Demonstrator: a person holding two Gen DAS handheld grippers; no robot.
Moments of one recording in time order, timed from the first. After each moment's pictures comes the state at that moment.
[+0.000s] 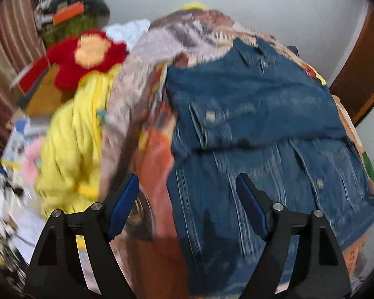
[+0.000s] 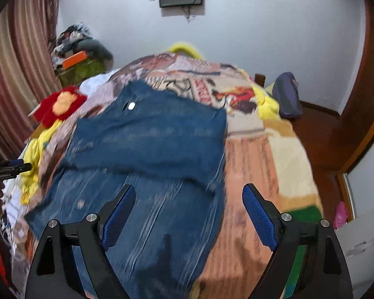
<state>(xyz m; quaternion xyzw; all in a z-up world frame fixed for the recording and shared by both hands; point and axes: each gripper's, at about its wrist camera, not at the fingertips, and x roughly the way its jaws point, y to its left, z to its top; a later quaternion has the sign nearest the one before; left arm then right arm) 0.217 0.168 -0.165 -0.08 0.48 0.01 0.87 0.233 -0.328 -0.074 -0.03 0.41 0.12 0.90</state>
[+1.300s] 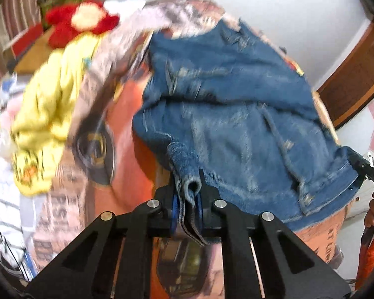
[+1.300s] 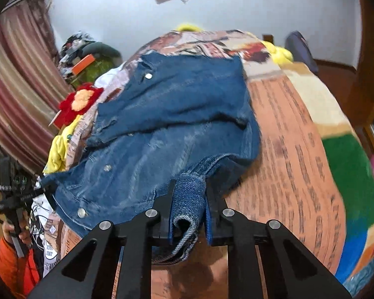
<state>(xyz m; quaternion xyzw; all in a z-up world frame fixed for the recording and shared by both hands) 0.162 0.137 -0.170 -0.14 0.48 -0.03 0.87 0.196 -0.333 -0.120 0.07 0.45 0.17 0.87</state>
